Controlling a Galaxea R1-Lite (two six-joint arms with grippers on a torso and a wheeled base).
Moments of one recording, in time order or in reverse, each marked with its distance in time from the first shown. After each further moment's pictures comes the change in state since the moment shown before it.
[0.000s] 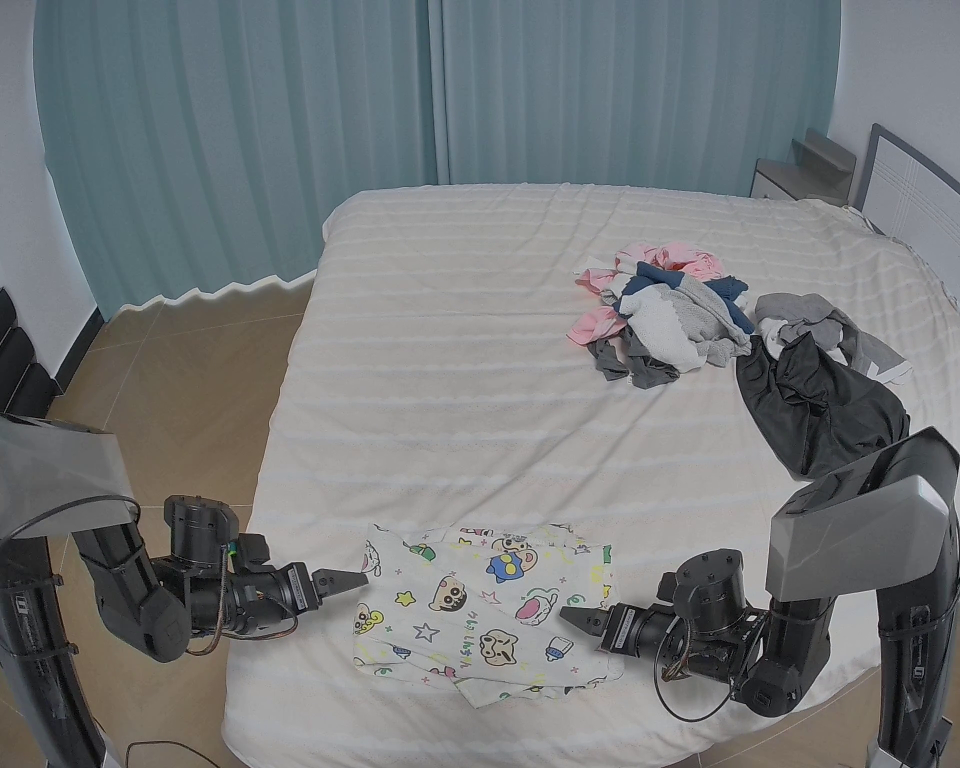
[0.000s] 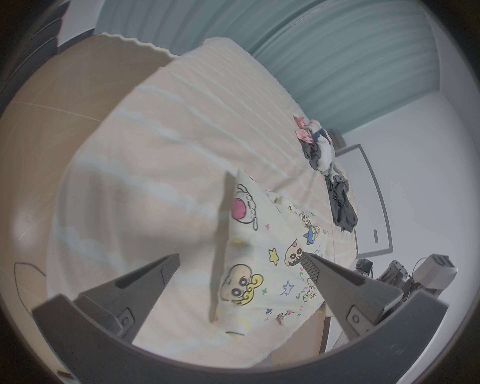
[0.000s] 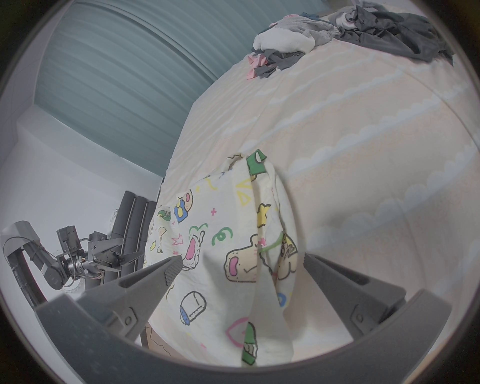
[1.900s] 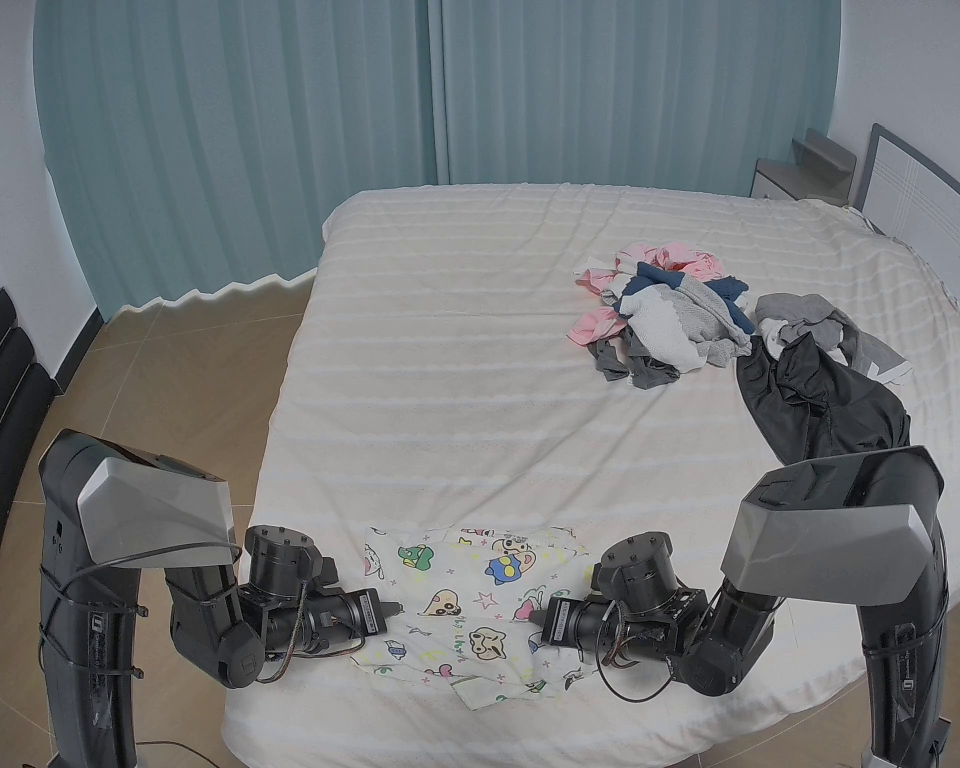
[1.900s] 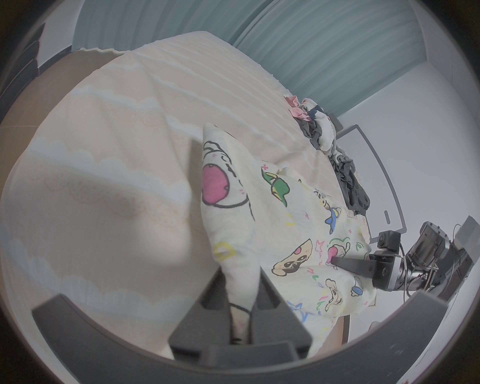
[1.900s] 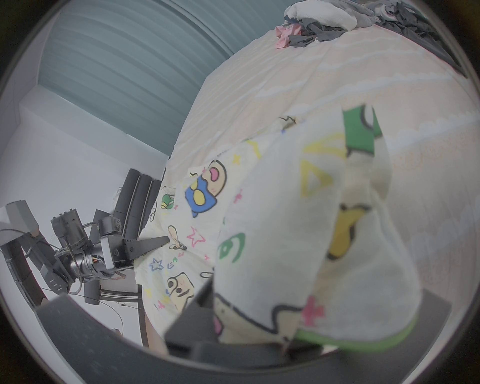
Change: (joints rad) left arm -0.189 0.236 -0.107 -0.162 0.165 -0.001; right arm 0.074 0.042 -0.319 0.336 0.045 -0.043
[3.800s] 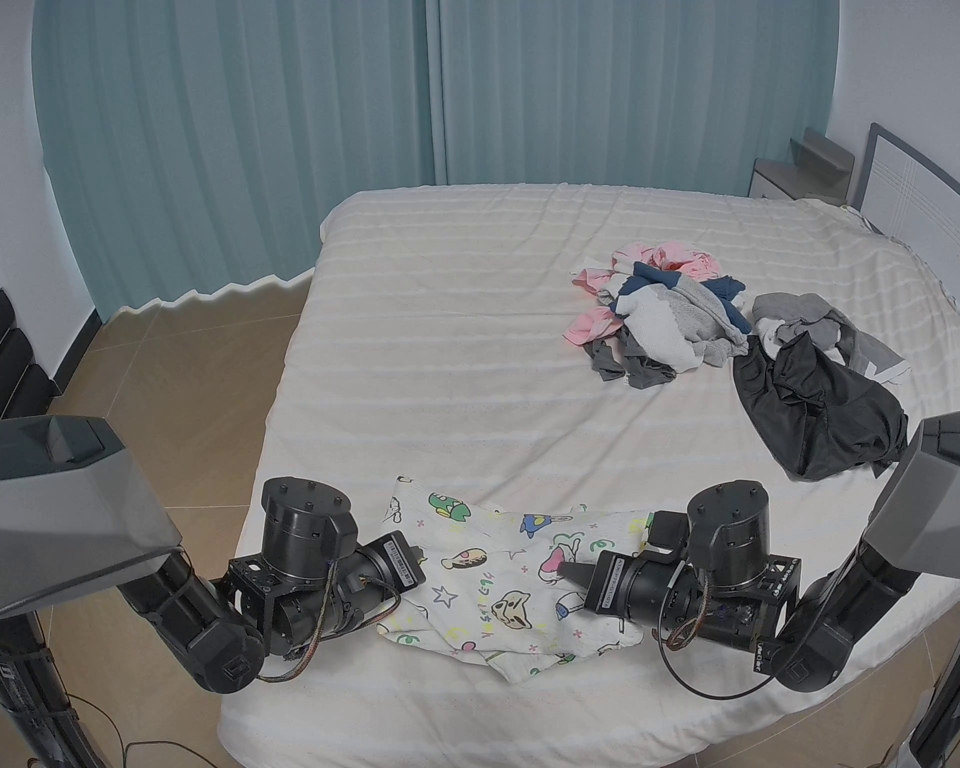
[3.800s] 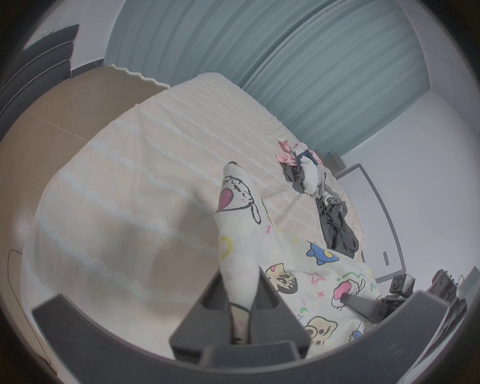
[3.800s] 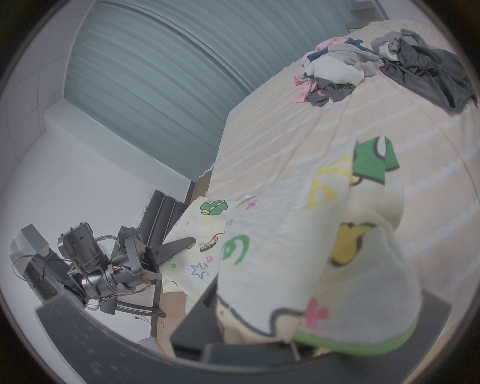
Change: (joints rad) left arm -0.235 -0.359 -0.040 0.245 0.390 -0.267; right arm 0.029 -0.384 0.189 -0.005 -0.046 0.019
